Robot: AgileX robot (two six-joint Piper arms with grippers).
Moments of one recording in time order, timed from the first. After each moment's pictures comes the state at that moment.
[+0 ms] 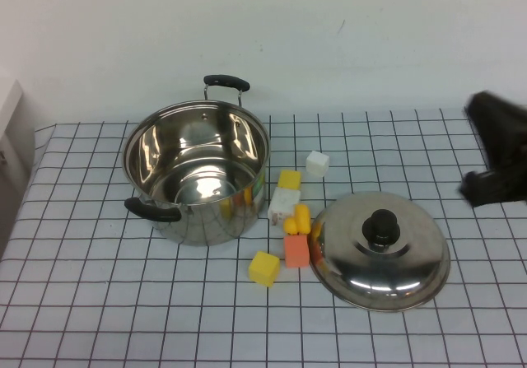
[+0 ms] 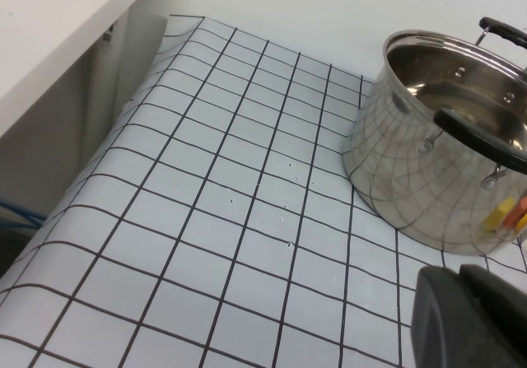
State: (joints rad) right arm 0.46 1.22 -0.49 0.07 -0.70 0.01; left arm 0.11 -0.02 0.01 -0.15 0.37 -0.23
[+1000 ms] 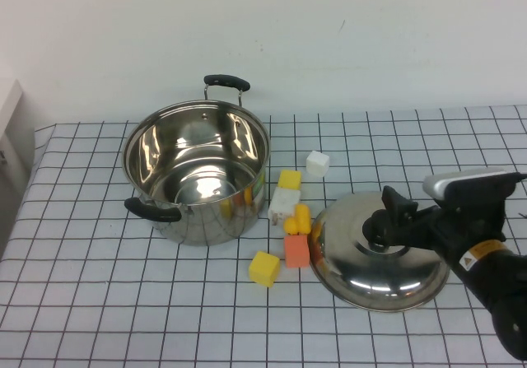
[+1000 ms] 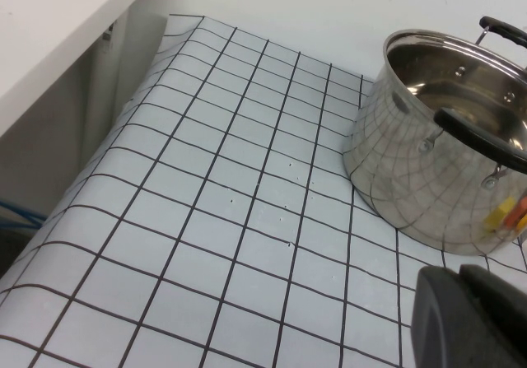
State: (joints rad) right arm 0.44 1.99 -0.60 0.16 -1.07 0.09; left arm 0.11 -0.02 0.01 -0.15 0.37 -0.23
